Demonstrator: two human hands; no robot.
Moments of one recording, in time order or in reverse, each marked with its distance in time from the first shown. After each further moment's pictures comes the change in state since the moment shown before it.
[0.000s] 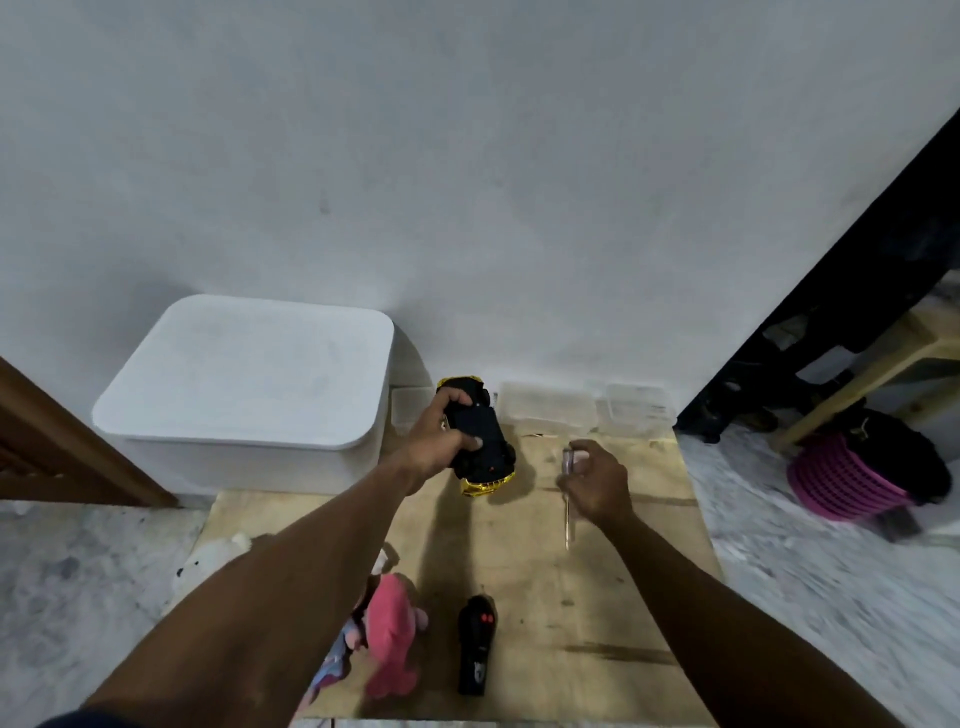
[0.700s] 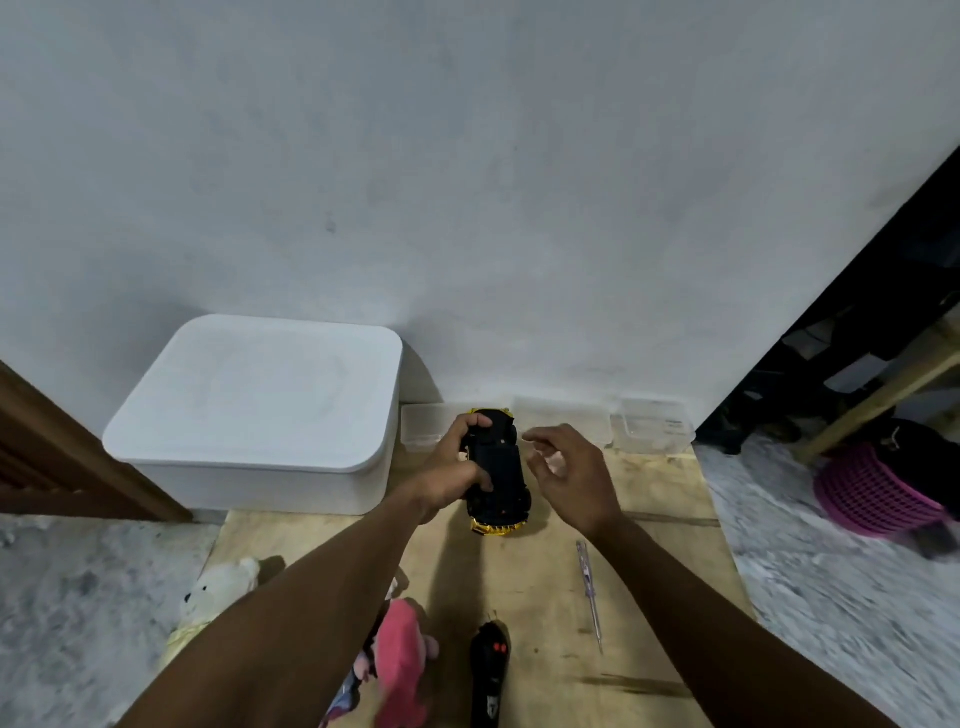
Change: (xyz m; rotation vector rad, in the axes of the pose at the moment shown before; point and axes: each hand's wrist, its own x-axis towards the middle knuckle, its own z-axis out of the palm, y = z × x) left_hand -0.002 -0.006 0.003 0.012 -0.119 -0.033; right_hand -0.002 -0.053 0.014 0.012 -0.058 -0.456
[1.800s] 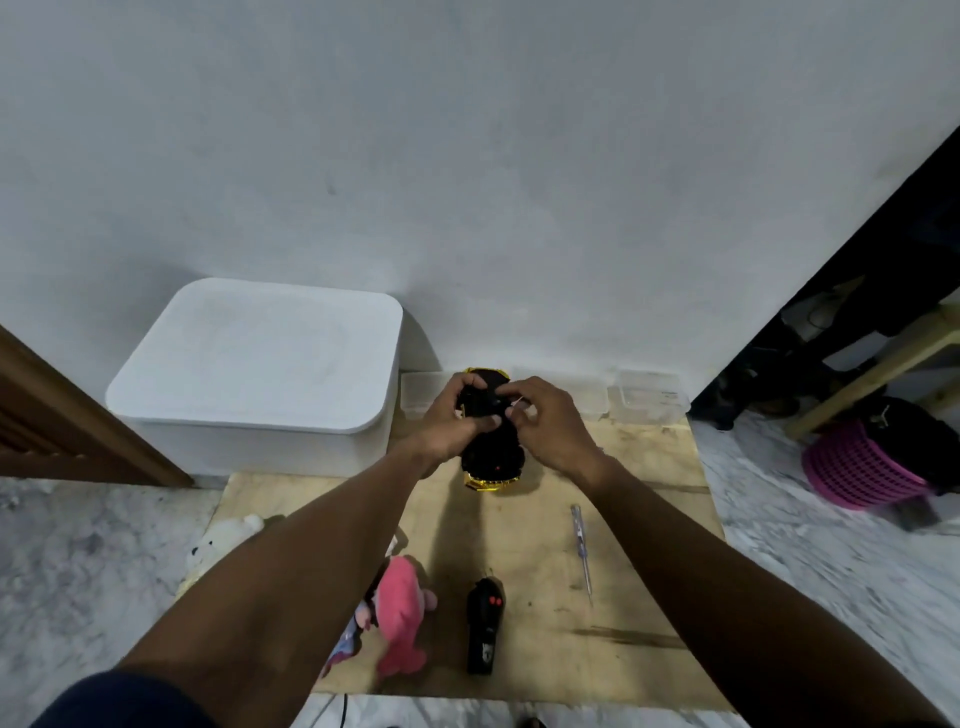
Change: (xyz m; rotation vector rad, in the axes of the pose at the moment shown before) left_hand -0.003 0.010 0.003 0.007 0.091 0.069; right_hand 0.024 -0.027 0.006 -0.039 -0.170 0.002
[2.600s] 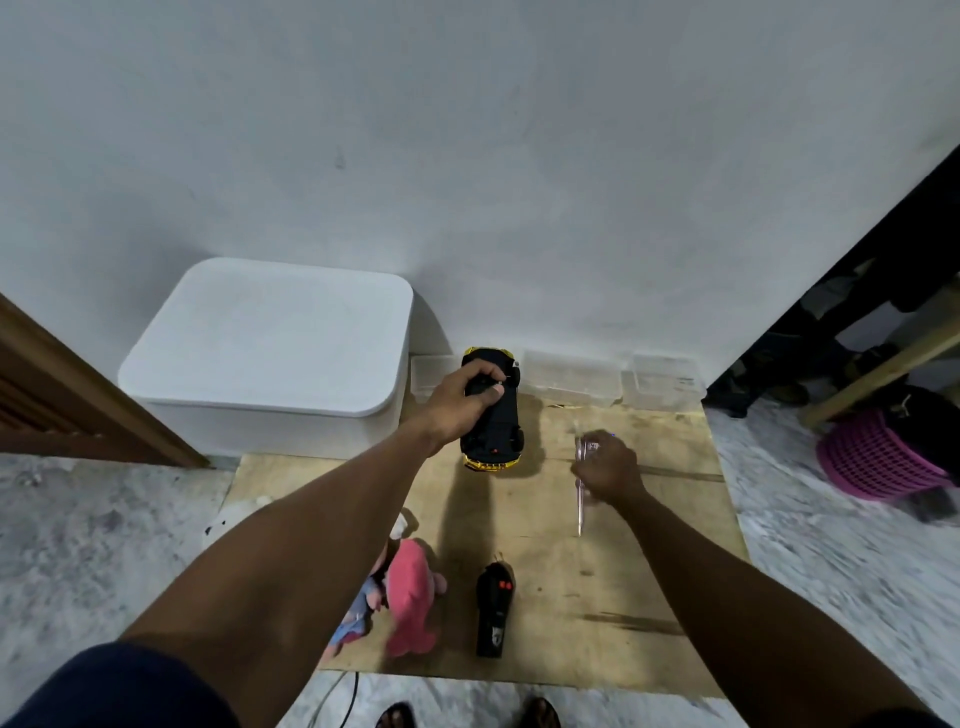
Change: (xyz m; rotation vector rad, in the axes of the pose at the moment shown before) left_hand 0.014 -0.004 -0.005 0.116 0.015 0.041; right_hand -0.048 0.098 0.013 -0.072 0.023 0.584
